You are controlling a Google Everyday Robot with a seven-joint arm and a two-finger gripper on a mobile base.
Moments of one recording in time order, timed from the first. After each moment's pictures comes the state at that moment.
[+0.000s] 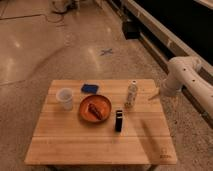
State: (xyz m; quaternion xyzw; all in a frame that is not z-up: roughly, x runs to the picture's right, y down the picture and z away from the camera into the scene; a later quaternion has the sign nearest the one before) arm 0.313 0.070 0.786 -0.24 -0.23 -0.55 0.76
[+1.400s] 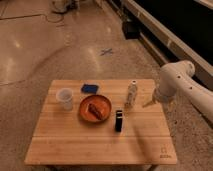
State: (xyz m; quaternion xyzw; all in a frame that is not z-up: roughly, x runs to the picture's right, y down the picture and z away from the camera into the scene) arm 0.263 0.101 0.755 -0.23 -0.23 -0.61 0.72
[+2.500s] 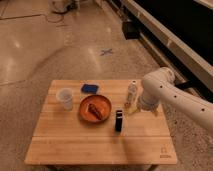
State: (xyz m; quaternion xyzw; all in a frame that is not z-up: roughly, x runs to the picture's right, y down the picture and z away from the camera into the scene) arm 0.186 0.127 0.743 -0.21 -0.24 -0.65 0.69
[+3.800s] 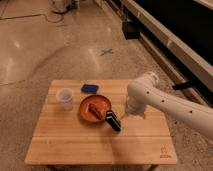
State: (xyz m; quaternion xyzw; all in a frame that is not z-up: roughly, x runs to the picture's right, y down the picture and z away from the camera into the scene) arm 0.125 0.144 0.739 -0.19 -0.26 -0.68 0.65
